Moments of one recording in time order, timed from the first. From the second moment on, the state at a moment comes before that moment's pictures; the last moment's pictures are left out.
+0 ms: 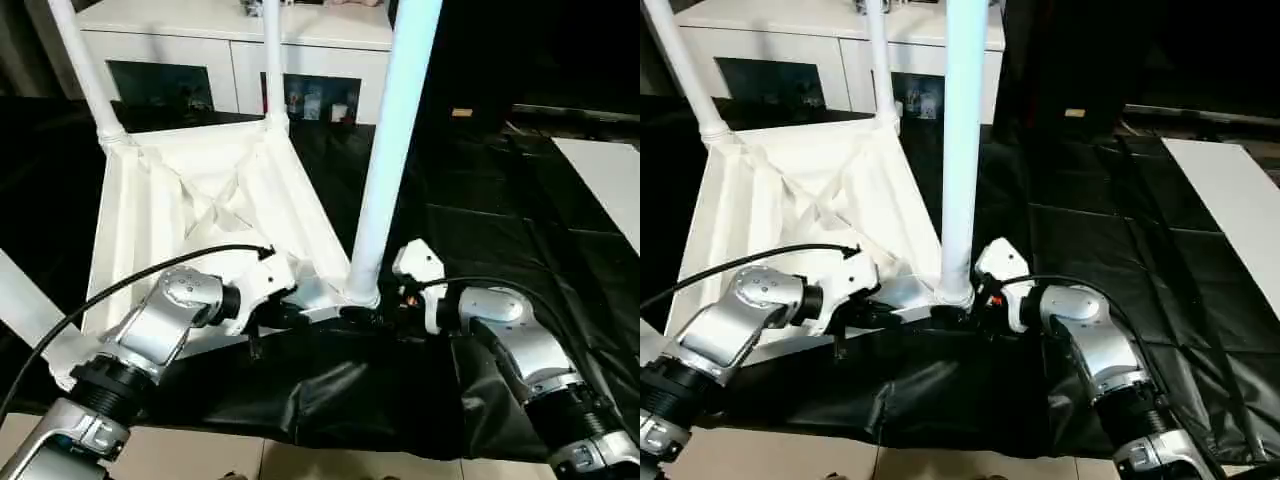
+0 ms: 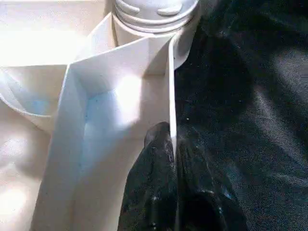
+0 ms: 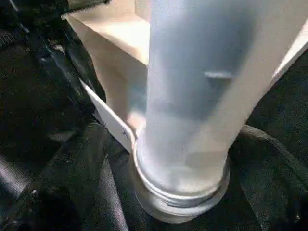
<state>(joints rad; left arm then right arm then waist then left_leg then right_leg) -0.48 0.48 -0.37 0.28 -0.01 0.35 -1.09 -0.41 -0.35 0.24 0.37 0.13 0.15 0.92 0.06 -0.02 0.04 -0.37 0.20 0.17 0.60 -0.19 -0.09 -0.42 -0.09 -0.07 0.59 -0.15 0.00</state>
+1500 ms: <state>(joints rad) -0.59 0.22 -0.38 0.52 0.14 0.27 -0.74 -0.35 -0.04 0.09 0.39 0.02 0.18 0.22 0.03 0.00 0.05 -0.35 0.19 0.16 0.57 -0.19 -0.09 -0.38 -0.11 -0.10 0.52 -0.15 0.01</state>
